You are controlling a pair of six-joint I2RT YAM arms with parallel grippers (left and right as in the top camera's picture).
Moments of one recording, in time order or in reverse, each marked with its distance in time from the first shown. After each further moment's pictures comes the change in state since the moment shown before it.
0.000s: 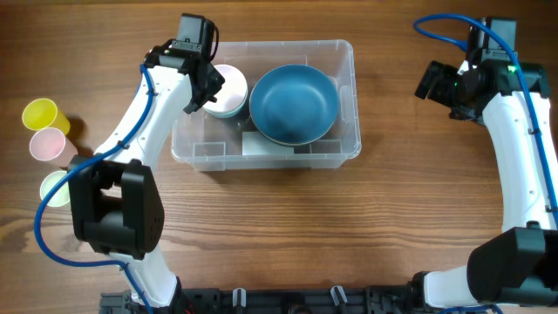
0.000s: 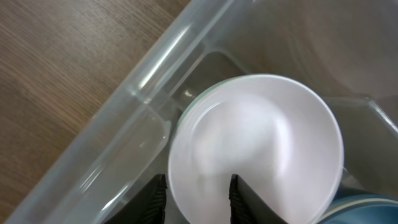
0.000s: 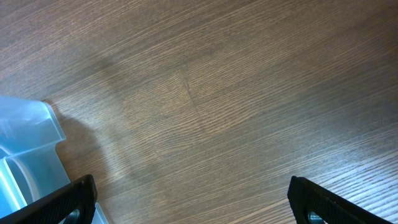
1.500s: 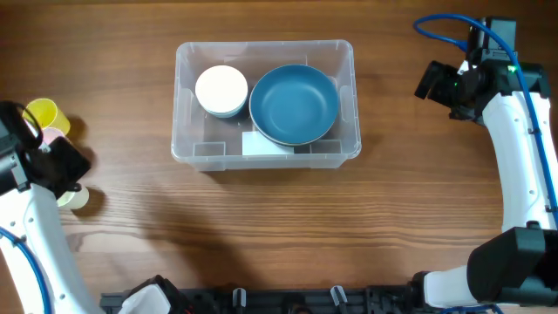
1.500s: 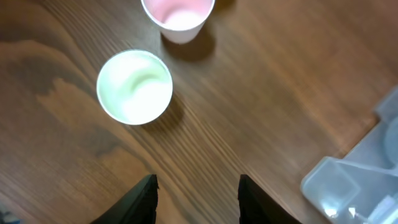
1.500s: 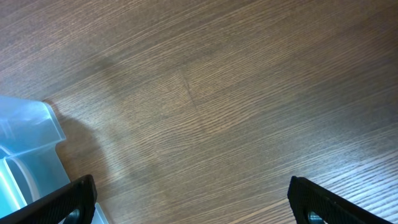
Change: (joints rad) left arm 0.745 -0.658 -0.347 -0.261 0.114 0.662; right arm 0.000 0.000 0.000 0.000 0.000 0.000
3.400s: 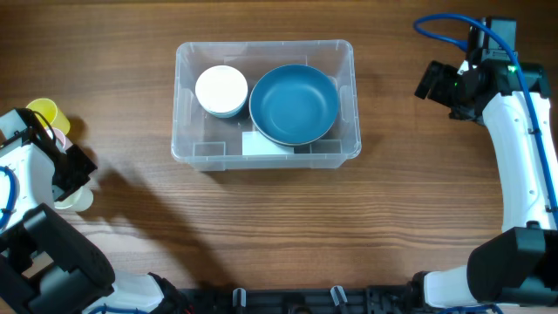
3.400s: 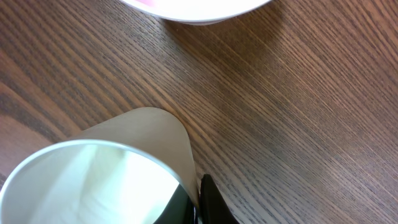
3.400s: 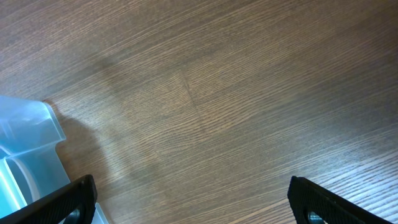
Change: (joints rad) left arm 0.068 0.407 -0.119 0.293 -0.027 0.117; right arm 0.000 0.000 0.000 0.000 0.000 0.000
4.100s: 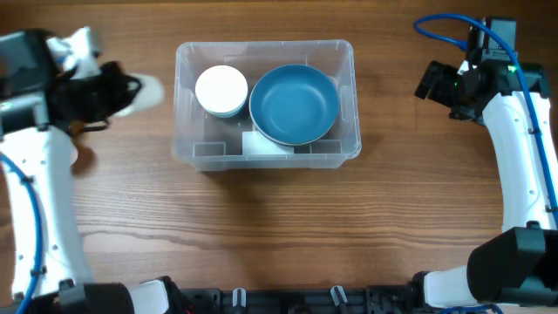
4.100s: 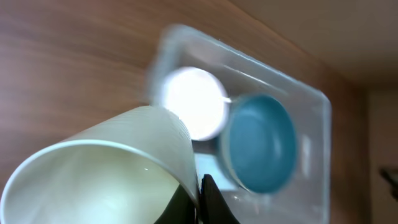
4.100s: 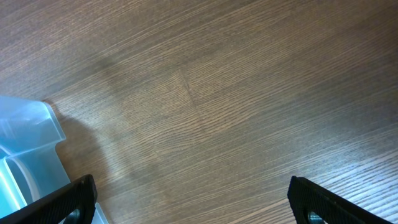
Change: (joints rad) left arm -0.368 -0.200 0.404 -0.182 0.609 -0.067; right arm 0.000 0.000 0.000 0.000 0.000 0.000
